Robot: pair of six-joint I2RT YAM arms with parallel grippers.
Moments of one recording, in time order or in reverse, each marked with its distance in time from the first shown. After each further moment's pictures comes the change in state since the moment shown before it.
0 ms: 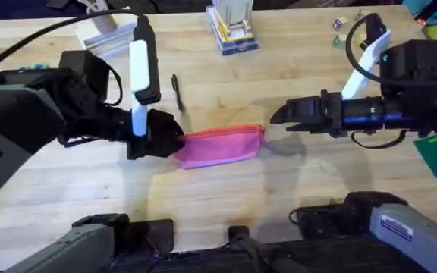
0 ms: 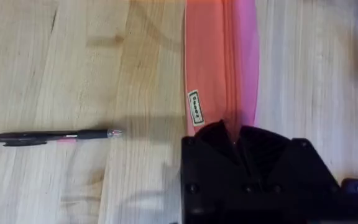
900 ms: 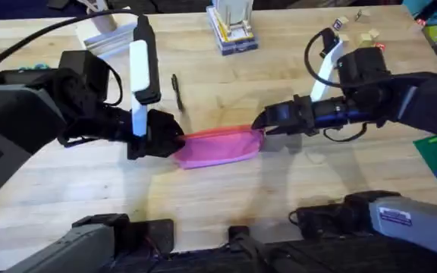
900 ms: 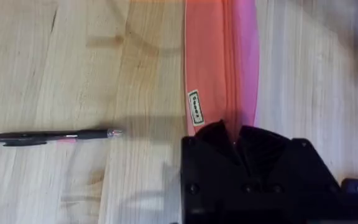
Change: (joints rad) left arm 0.000 0.000 0.000 0.000 0.000 0.000; right arm 0.129 0.250 -0.042 0.239 -0.073 0.006
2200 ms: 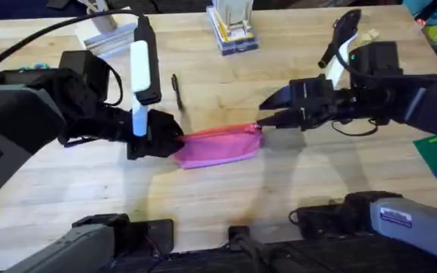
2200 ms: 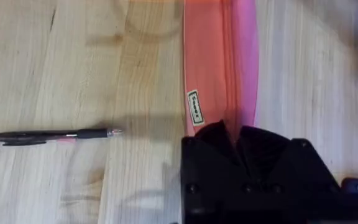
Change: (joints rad) left arm -0.002 0.000 0.000 0.000 -0.007 0.000; right arm -0.056 -0.029 -0.010 0.118 -0.432 0.149
